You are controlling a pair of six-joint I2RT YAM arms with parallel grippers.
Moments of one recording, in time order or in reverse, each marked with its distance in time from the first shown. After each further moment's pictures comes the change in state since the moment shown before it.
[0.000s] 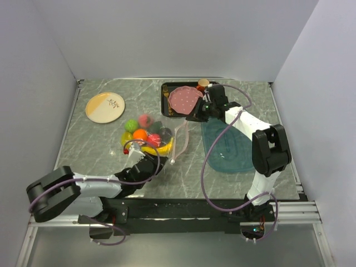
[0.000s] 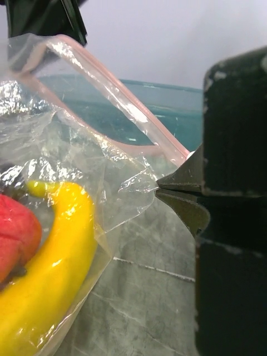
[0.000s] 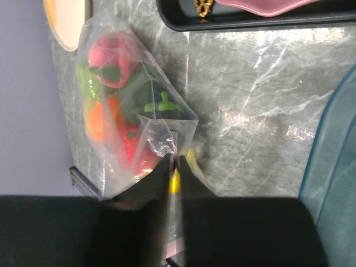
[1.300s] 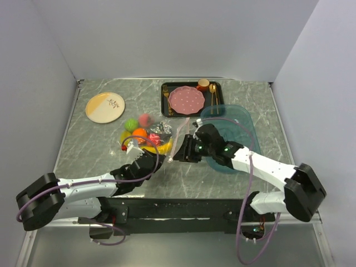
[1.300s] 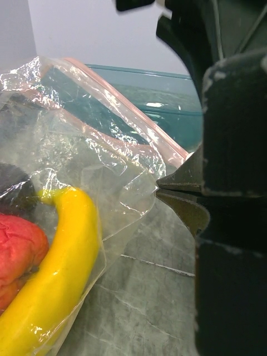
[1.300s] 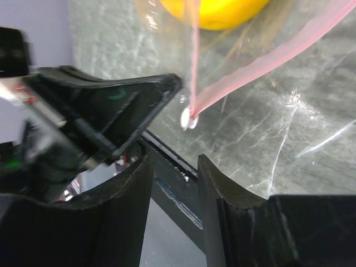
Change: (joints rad) left arm 0.002 -0.142 0.092 -0.291 -0.030 0.047; right arm 0.411 -0.532 -0.547 0.103 0.136 0.206
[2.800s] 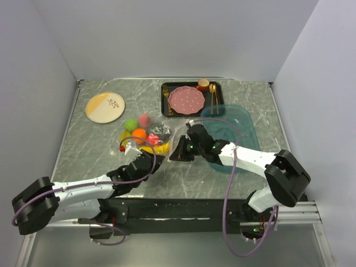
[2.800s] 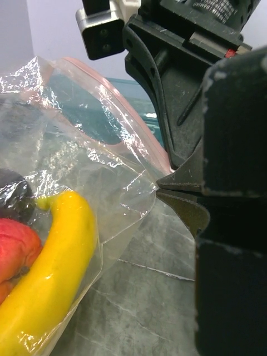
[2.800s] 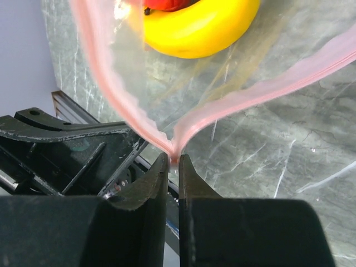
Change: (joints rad) left arm 0.003 -0.059 -0.021 -0.020 0.024 -0.024; right arm 0.031 0.188 0.045 0.092 0.068 0.033
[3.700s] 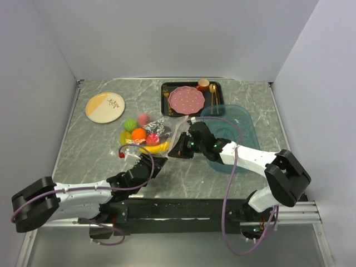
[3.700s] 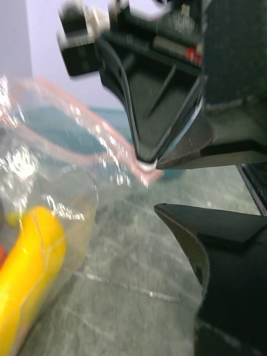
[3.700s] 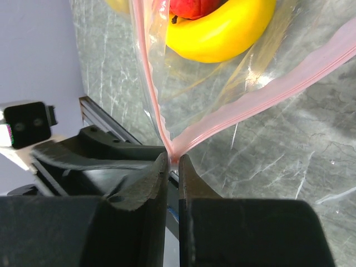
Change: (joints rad) left arm -0.076 -0.014 -0.113 0.187 -0.043 -0.084; right arm -0.027 0.000 0.001 0.064 -0.054 0.053
